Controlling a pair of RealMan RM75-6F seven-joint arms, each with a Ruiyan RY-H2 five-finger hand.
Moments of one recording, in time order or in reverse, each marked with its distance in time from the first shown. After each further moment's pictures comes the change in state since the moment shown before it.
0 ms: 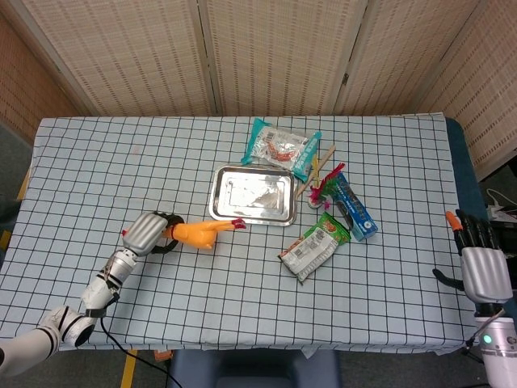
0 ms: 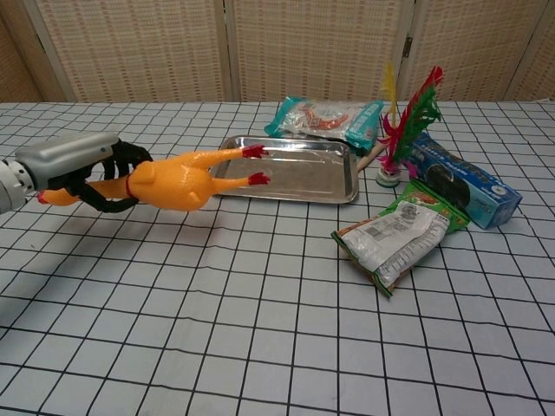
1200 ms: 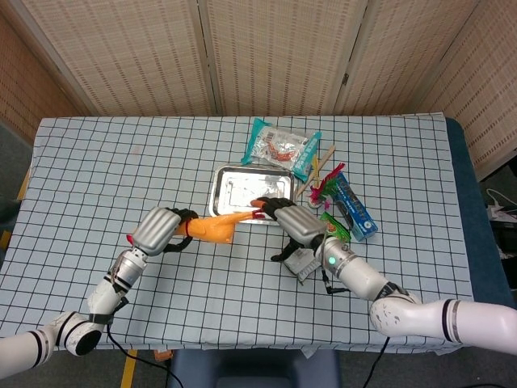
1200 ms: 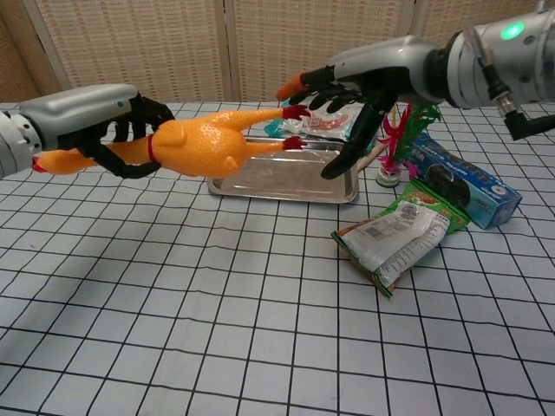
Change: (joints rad) left arm -0.025 0.161 -0.084 -0.438 -0.142 -0.018 0.335; right arm 0.857 -0.064 0.164 -0.266 0.692 -0.788 -0.138
